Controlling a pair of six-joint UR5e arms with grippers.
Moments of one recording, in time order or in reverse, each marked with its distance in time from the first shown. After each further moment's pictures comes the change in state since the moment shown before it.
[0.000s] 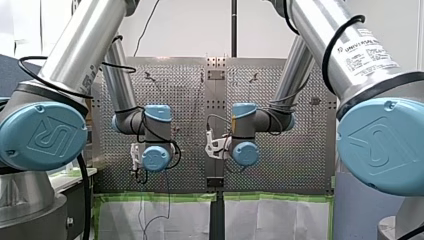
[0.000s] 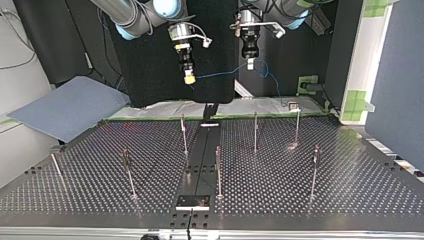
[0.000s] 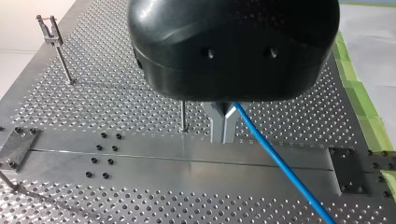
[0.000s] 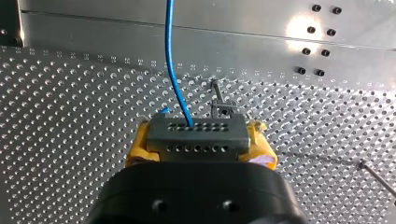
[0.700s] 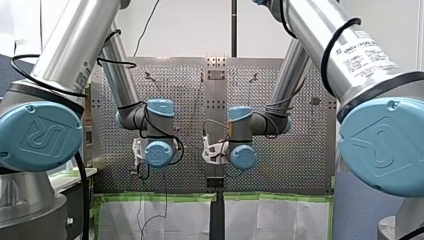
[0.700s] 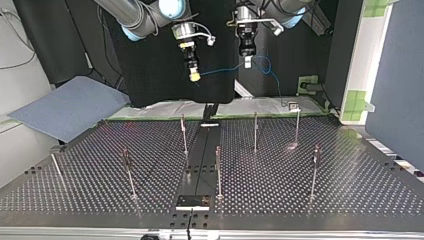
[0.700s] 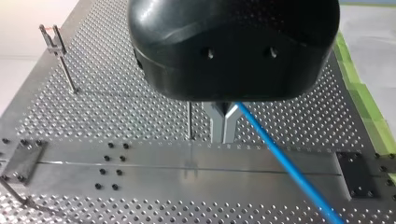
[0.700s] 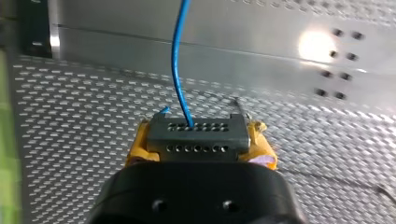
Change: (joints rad) left arm -0.059 0.059 0.013 -0.059 -0.058 0.036; right arm 0.026 0.050 -0.023 0.050 -0.003 -0.018
